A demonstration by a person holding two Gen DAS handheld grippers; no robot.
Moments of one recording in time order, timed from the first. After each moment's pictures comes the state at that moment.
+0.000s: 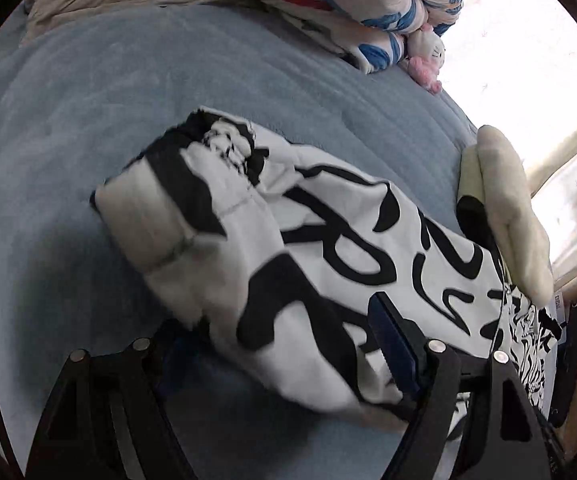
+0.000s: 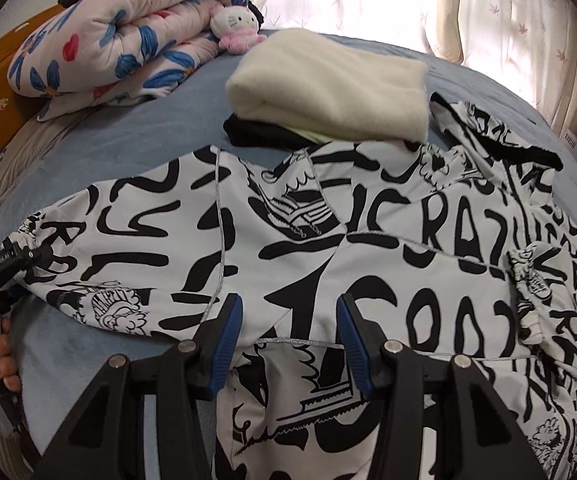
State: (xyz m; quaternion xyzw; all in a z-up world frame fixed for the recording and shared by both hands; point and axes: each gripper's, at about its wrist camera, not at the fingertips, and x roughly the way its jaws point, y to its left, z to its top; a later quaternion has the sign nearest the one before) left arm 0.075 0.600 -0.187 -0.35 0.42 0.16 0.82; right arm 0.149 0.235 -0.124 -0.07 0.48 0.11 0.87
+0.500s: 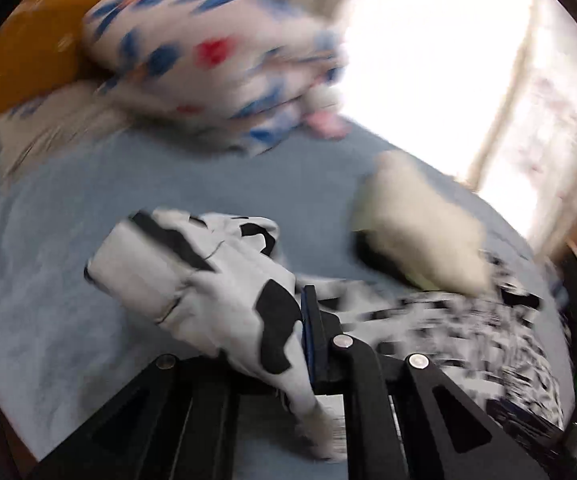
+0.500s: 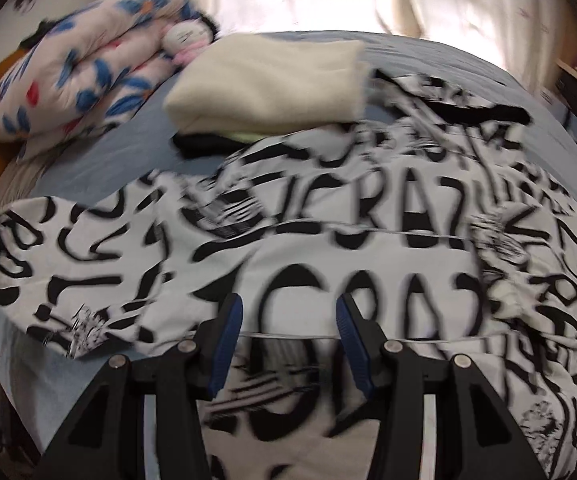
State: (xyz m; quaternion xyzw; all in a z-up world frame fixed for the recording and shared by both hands) left arm 0.074 0.473 -0.044 -0.21 0.31 0.10 0.92; right arm 0.149 0.142 -0.106 0.01 0.47 0.06 0.88
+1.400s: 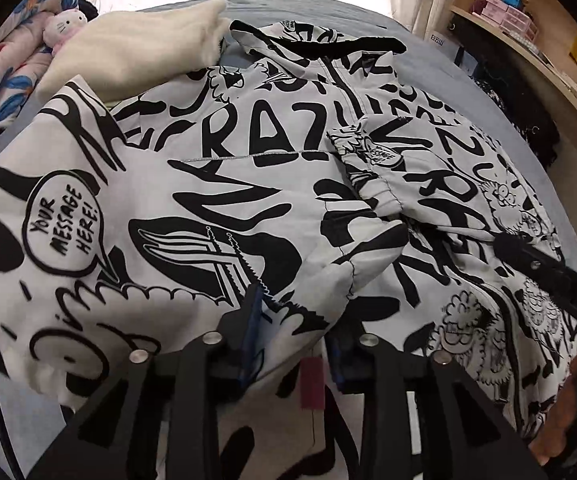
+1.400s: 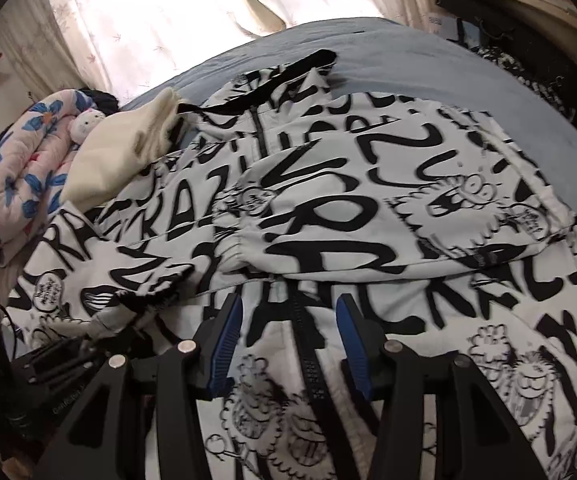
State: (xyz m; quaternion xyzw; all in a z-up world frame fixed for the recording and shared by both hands) left arm 0.107 0.135 -0.119 -0.02 0.52 -0.14 0.84; right arm 0.083 -0.087 -0.101 0.15 0.46 0.00 0.87
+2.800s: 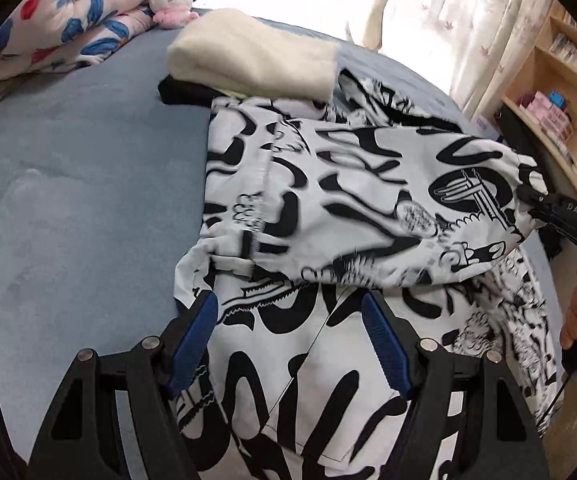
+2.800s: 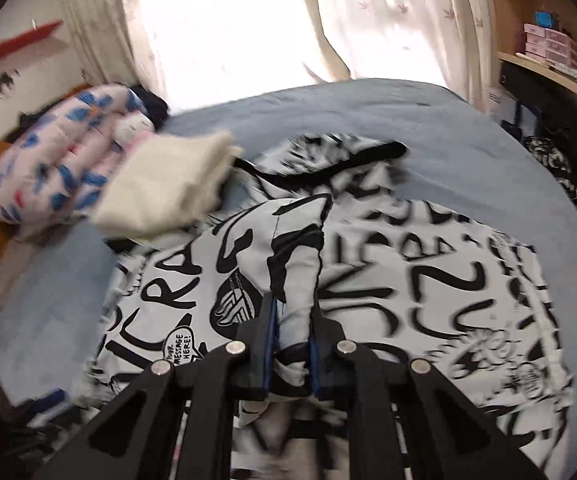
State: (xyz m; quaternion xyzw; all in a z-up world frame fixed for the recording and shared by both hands) left arm 0.059 0.248 -0.113 -0.14 0.48 -0.05 0.87; right arm 0.165 -0.077 -0.056 0.04 0.43 0.04 0.90
